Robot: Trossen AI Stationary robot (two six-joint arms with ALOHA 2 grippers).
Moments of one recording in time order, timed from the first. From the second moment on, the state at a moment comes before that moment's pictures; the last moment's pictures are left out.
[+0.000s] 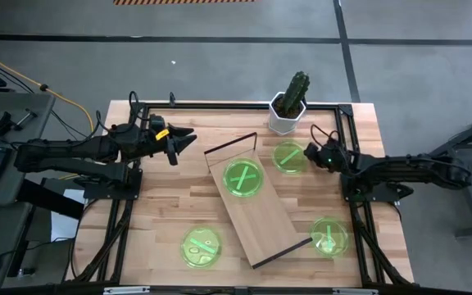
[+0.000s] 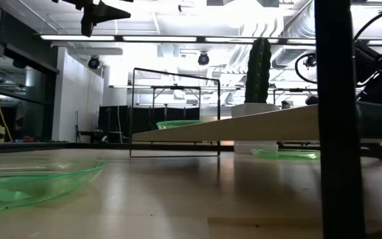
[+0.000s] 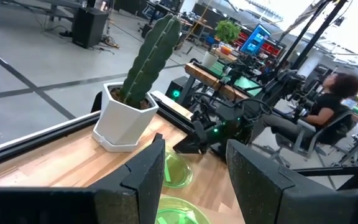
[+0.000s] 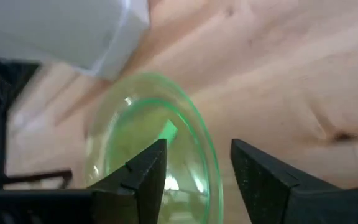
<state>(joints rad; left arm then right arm) 0.05 0.74 0.67 -0.02 -0.33 -0.47 -0.39 0.88 0.02 0.09 0.32 1.42</state>
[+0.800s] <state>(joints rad) 0.05 0.74 0.67 -0.02 -0.36 -0.45 -0.39 1.00 0.07 0.08 0.29 1.41</state>
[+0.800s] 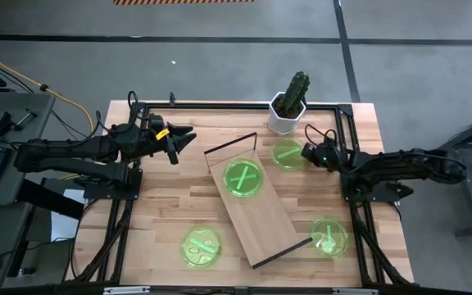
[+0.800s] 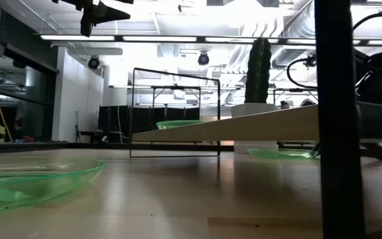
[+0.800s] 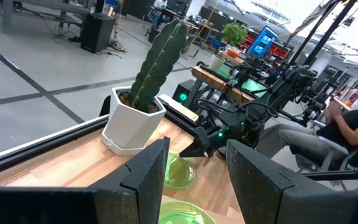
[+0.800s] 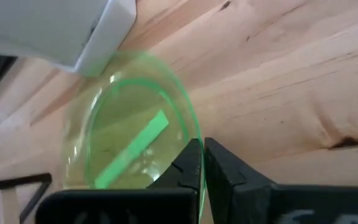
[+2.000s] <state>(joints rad) 0.05 0.74 0.67 -0.02 -0.40 -0.45 -0.11 0.88 0.61 -0.33 0.08 1.03</state>
